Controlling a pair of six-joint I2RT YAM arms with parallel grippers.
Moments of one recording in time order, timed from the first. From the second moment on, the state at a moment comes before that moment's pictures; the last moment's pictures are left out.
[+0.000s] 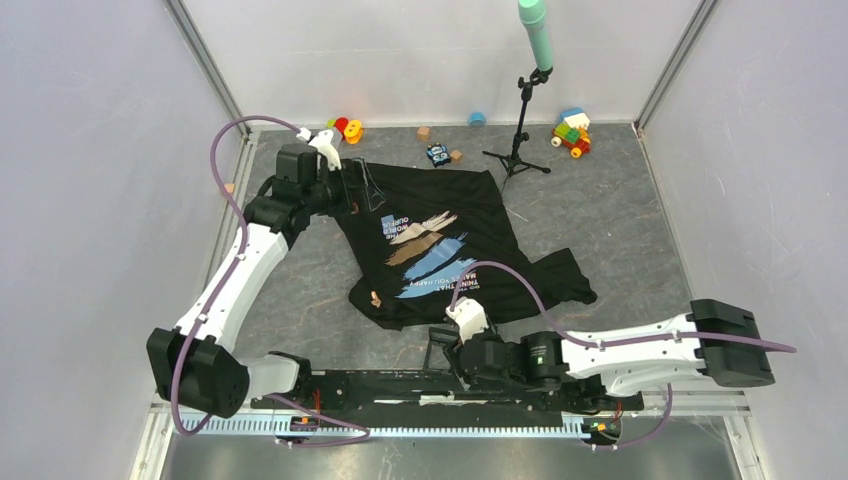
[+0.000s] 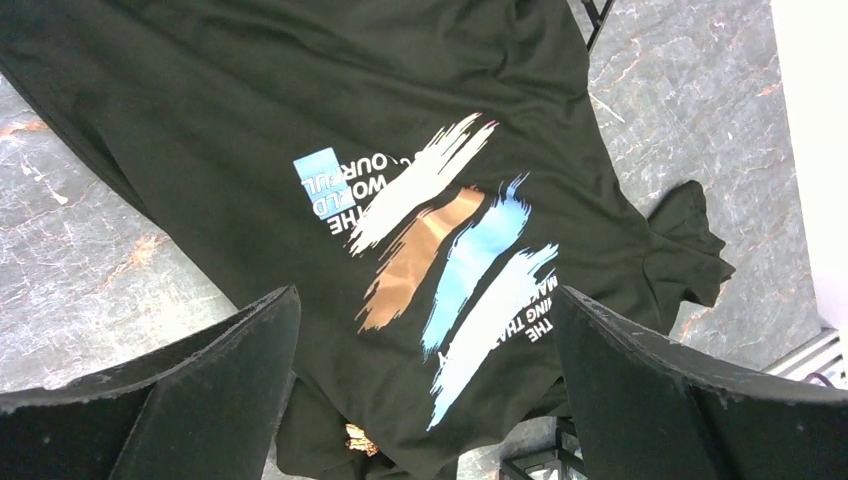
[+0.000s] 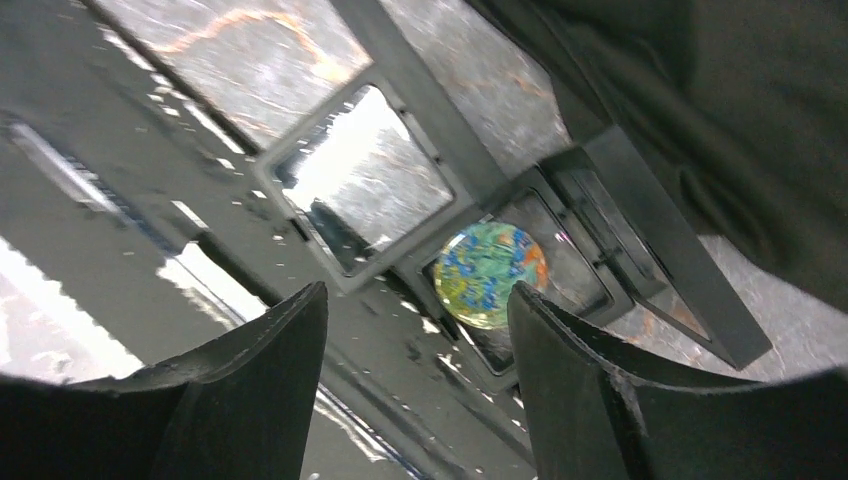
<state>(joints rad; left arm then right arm) -0.25 1.27 1.17 -0.51 0.24 -0.35 1.52 1.12 0.54 -0.28 0.43 0.67</state>
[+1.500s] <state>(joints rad) -0.25 1.21 1.14 -0.46 0.30 -0.35 1.45 1.32 0.59 -0.36 0.47 0.80</state>
